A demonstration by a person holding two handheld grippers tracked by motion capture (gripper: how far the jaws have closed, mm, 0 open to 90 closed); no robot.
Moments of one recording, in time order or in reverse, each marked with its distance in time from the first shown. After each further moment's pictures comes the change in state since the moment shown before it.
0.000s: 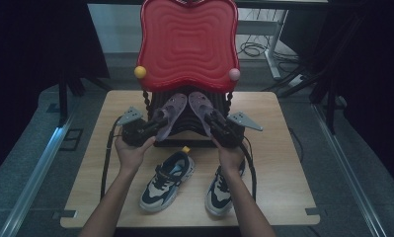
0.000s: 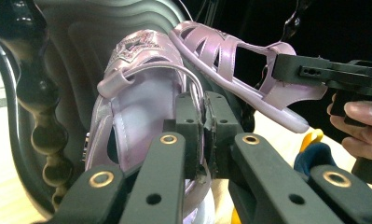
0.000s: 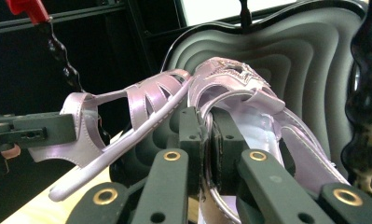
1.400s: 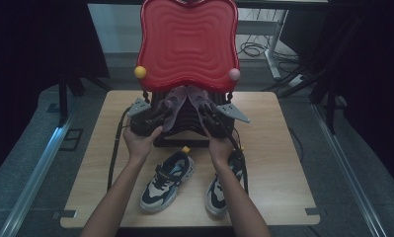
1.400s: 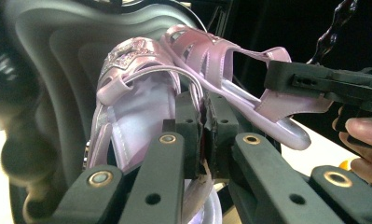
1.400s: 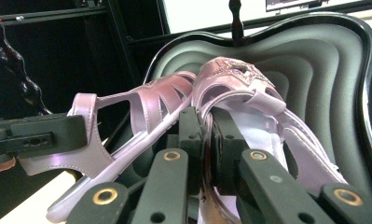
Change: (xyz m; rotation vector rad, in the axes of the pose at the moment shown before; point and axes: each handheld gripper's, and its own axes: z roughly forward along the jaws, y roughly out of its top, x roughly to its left) left arm 0.008 0.012 0.032 -0.037 0.051 0.039; right arm 0.007 0.006 0.037 -0.032 -0.082 -0.041
